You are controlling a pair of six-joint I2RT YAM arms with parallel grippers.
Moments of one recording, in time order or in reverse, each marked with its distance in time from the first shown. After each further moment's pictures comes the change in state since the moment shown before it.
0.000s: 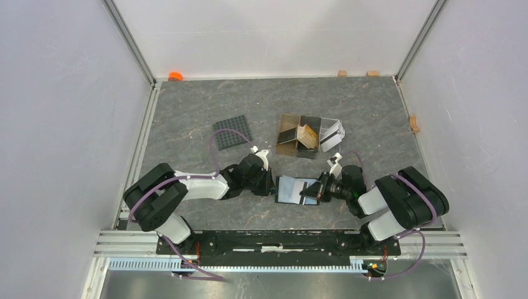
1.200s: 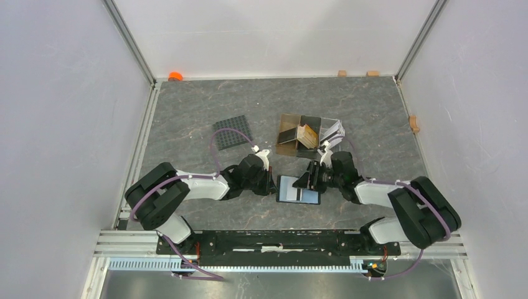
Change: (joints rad) left arm 0.001 0.014 -0.008 0.050 0.006 0.034; right arm 0.076 -0.120 0.217 -0.420 0.091 -0.150
